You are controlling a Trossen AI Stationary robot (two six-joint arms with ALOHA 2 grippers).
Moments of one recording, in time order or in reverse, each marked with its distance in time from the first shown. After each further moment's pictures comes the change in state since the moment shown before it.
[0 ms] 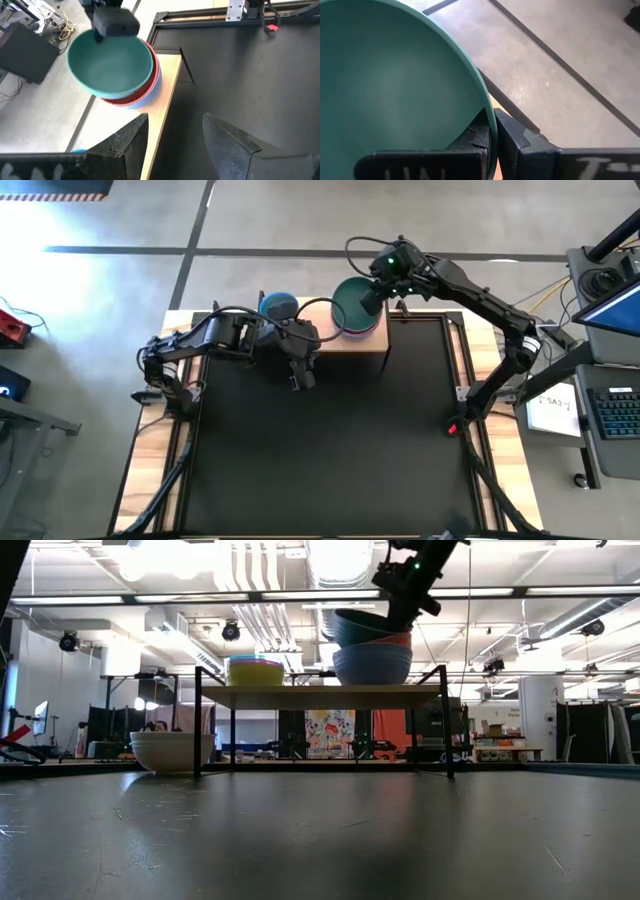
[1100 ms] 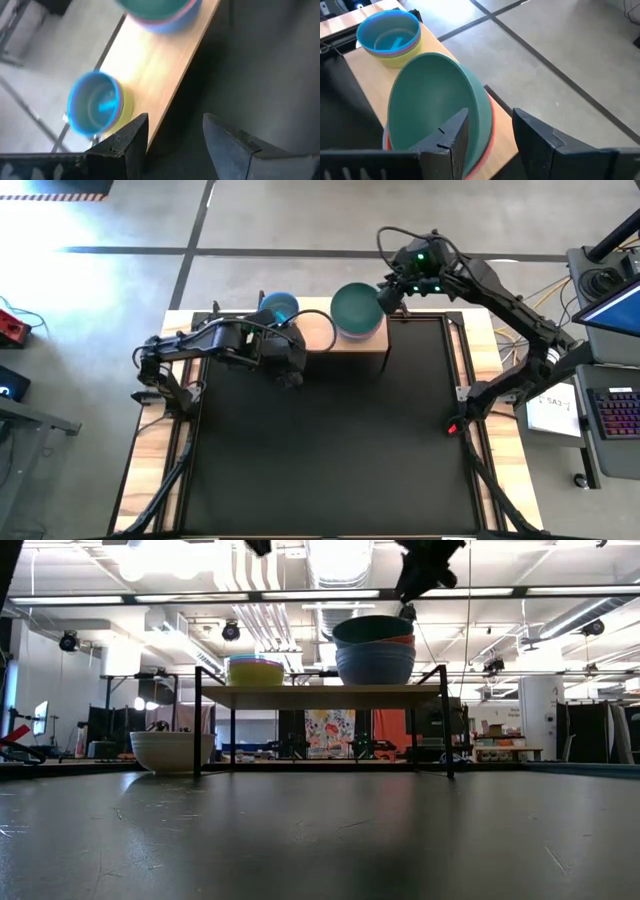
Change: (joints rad) left arm 0.015 -0.051 -0.169 -0.234 -0.088 -0.288; right arm 0.001 -0.154 0.000 -0.025 -0.075 -0.009
